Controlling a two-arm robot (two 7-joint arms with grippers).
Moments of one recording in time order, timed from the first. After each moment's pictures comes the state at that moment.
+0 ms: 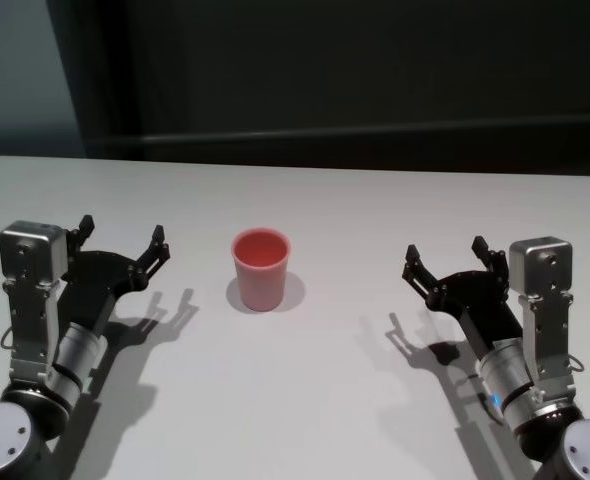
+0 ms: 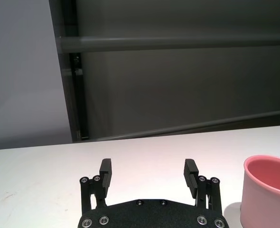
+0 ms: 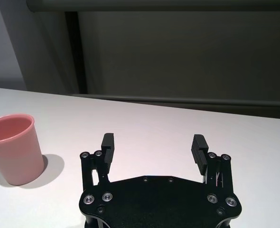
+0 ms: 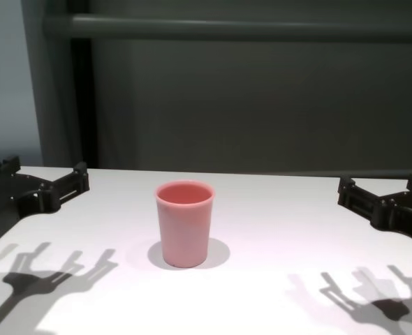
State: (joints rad) left arm 0.01 0.22 0.15 -1.53 -0.14 -0.08 -0.05; right arm -0.06 0.16 -0.26 -1.64 0.19 -0.04 -0.06
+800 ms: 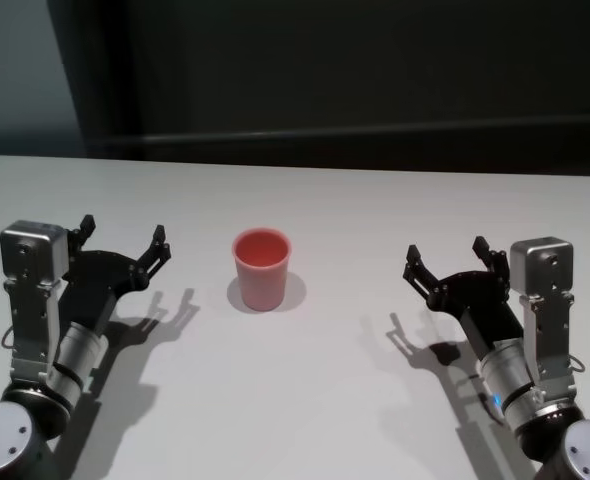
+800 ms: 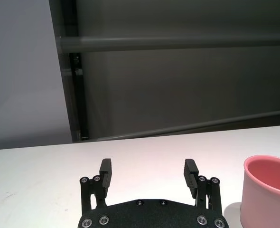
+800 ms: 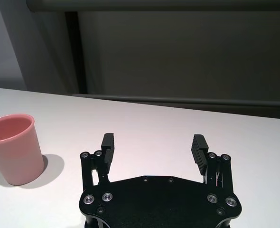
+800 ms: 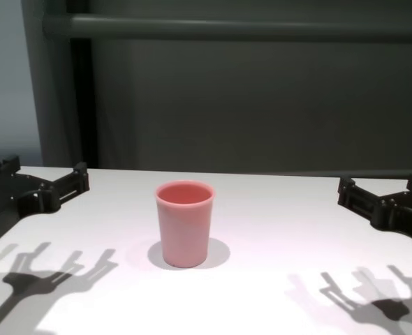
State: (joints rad) left arm 0.01 0.22 0.15 -1.53 -0.14 -0.08 -0.05; right arm -0.06 0.16 -0.26 -1.64 0.19 -0.04 -0.06
